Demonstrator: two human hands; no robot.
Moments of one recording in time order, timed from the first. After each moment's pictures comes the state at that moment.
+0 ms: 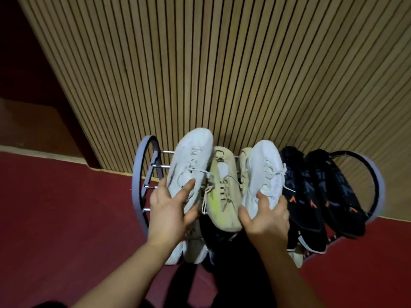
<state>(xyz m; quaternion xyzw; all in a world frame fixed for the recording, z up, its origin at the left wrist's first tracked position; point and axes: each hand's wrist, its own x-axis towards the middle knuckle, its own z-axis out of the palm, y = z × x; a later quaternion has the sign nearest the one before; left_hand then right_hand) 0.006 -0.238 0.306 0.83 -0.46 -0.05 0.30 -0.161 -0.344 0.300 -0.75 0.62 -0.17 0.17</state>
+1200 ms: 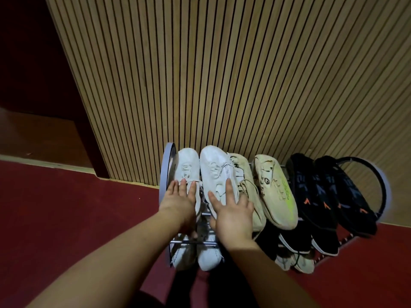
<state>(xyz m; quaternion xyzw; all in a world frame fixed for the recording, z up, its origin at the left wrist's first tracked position) 0.063 -0.245 0.317 0.80 -0.56 -0.08 -0.21 -0.065 -0.284 0.315 -0.90 0.44 0.00 -0.02</state>
